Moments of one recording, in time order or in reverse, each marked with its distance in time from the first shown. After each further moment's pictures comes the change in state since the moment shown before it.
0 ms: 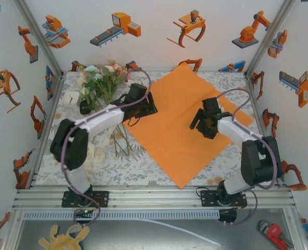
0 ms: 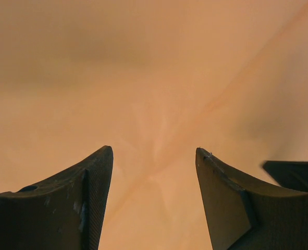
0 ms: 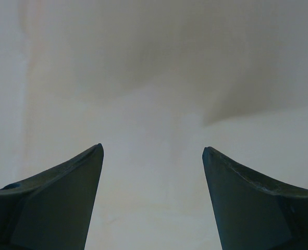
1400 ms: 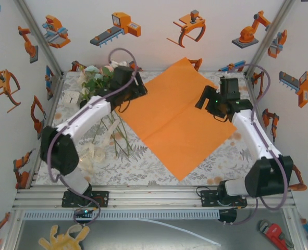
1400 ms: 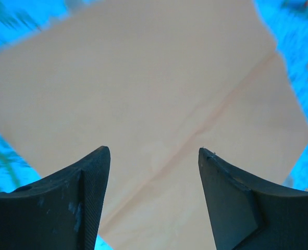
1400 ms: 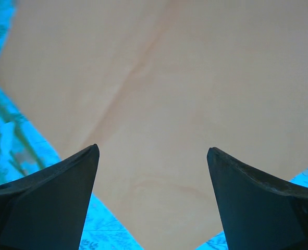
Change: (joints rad) left arm 0.113 -0.174 0.184 -0.143 -0.103 0.071; right arm -0.059 -0.185 0.293 -0.140 -0.161 -0.203
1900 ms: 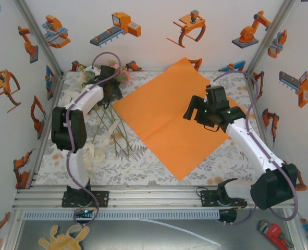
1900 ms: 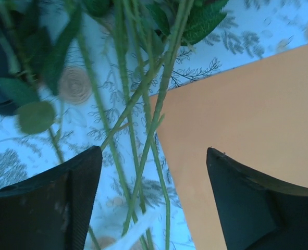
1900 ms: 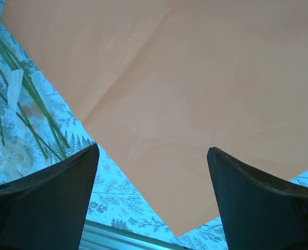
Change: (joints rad) left arm 0.265 0.371 0.143 -0.208 -0.099 0.149; right arm 0.175 -0.086 -0.089 -0.061 0.035 0.080
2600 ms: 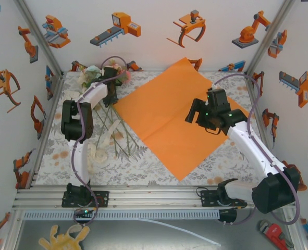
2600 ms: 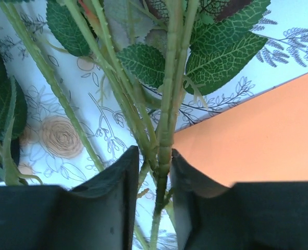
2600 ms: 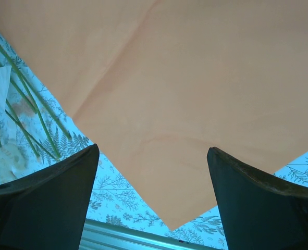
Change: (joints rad) left arm 0.025 0.199 0.155 -0.028 0.016 0.181; right arm 0.000 -0.033 -0.027 -0.023 0.021 0.005
